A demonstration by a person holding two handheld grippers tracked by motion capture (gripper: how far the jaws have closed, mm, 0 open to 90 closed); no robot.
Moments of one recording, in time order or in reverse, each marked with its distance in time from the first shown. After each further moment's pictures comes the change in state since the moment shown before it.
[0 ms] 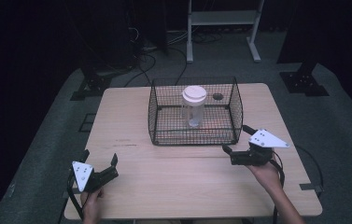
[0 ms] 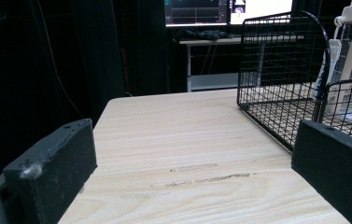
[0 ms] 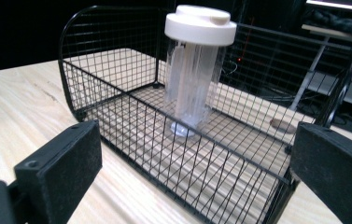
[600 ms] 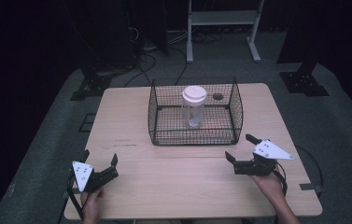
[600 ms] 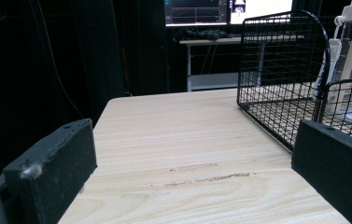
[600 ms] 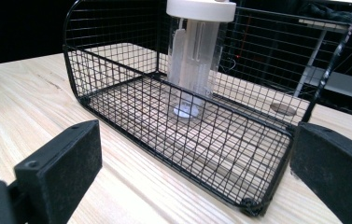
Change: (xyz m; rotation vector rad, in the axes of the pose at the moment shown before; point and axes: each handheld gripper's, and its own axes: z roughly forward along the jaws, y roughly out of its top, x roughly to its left) left arm 0.000 0.000 0.000 0.001 0.002 0.000; right arm 0.006 -0.027 -0.015 -0.012 -0.012 0.025
